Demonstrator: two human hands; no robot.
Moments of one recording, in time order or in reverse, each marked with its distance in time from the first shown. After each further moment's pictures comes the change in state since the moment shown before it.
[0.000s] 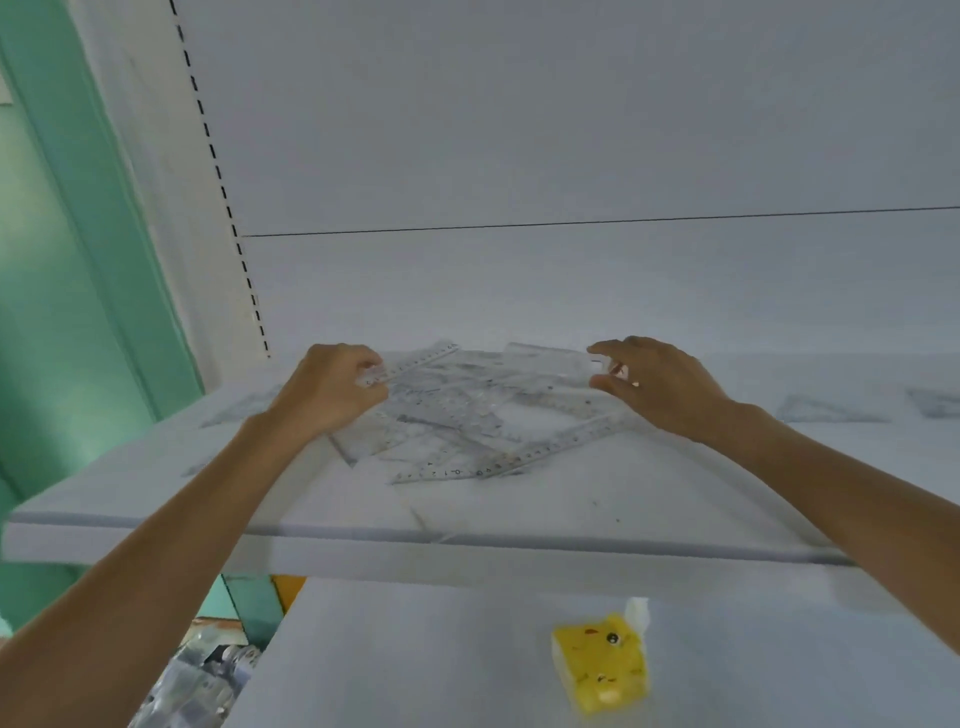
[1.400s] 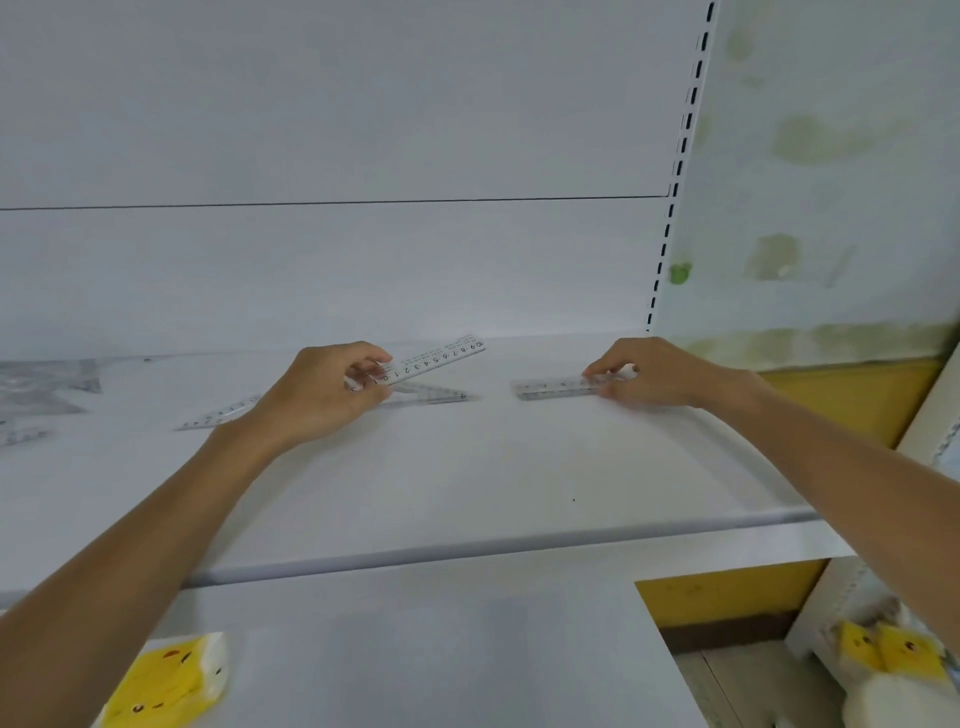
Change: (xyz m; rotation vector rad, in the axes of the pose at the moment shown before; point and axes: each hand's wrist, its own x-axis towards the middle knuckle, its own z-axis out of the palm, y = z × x) left_hand 0.008 0.495 0.246 -0.317 -0.187 0.186; right_hand -0.207 0.487 -0.230 0.052 -0.315 0.266
